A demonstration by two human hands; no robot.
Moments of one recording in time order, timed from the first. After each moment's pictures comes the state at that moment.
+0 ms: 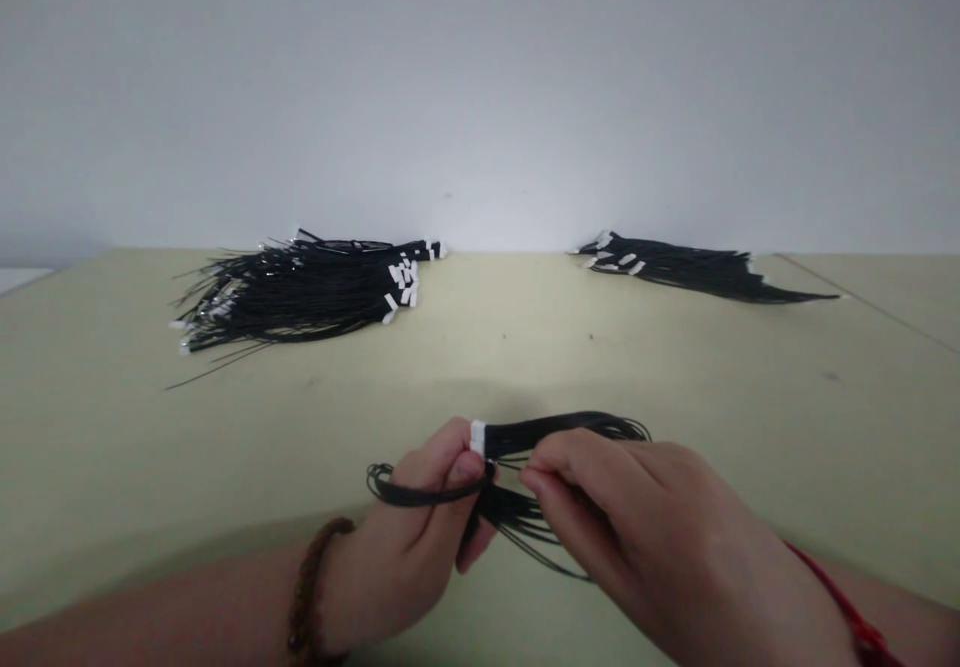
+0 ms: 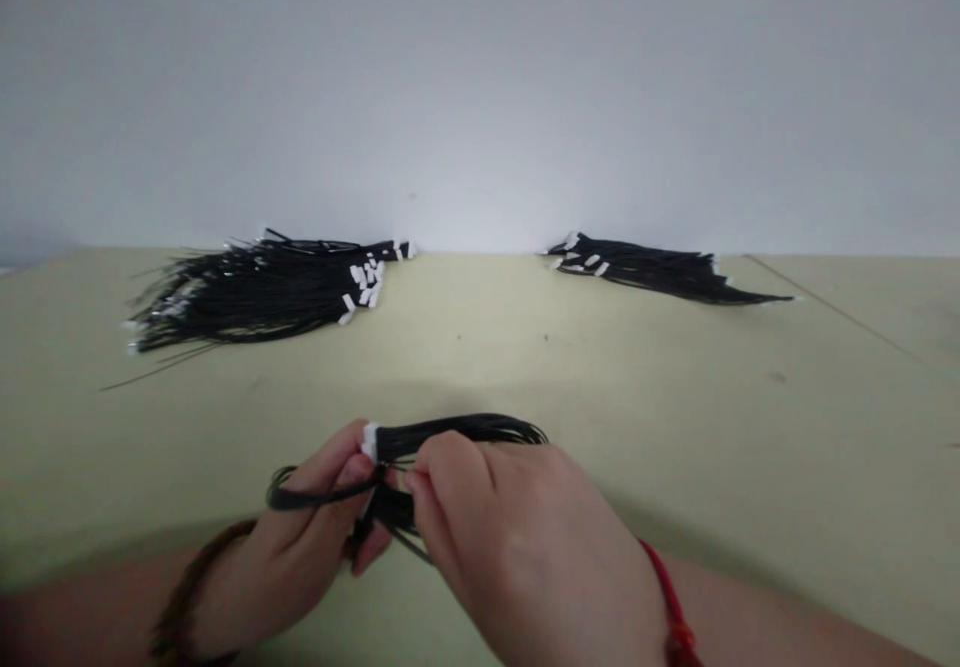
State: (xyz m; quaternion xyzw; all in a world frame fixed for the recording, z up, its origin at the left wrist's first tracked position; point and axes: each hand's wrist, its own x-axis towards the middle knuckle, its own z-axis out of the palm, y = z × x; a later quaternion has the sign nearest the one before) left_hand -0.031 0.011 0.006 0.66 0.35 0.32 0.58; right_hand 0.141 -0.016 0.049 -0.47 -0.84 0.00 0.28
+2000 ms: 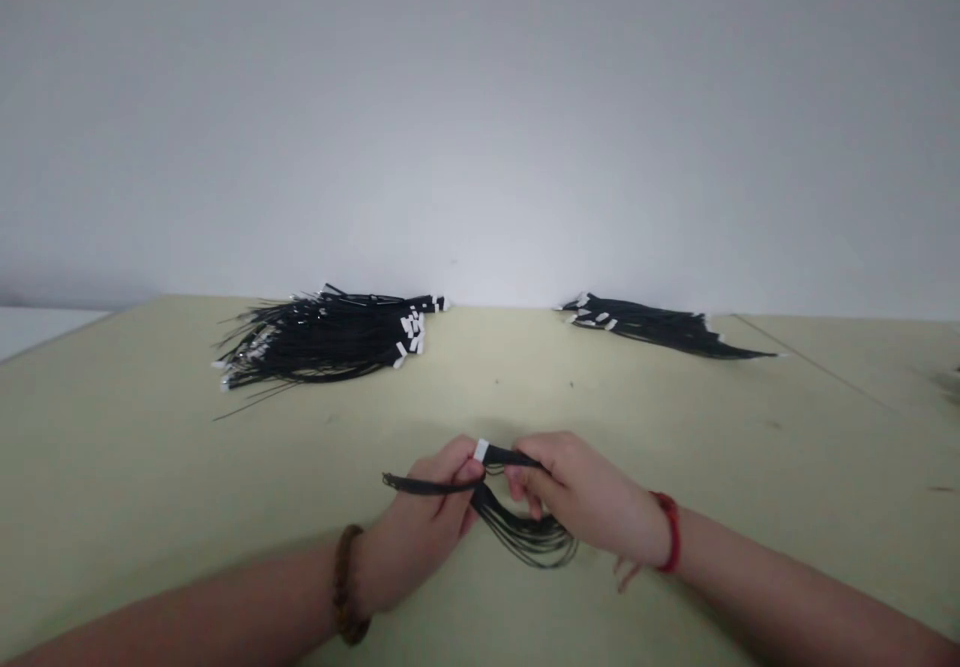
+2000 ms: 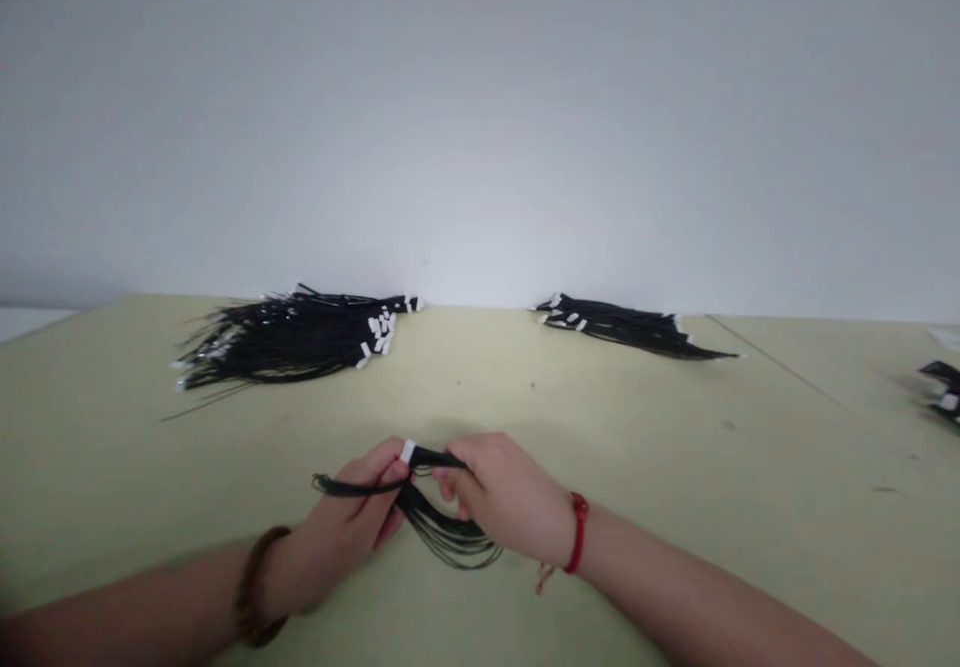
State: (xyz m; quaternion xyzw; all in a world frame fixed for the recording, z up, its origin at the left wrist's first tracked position) left_hand -0.025 0.022 0.007 0.71 0.45 0.29 0.45; right_hand 0.153 0.021 0.030 -0.45 -0.82 0.29 0.21
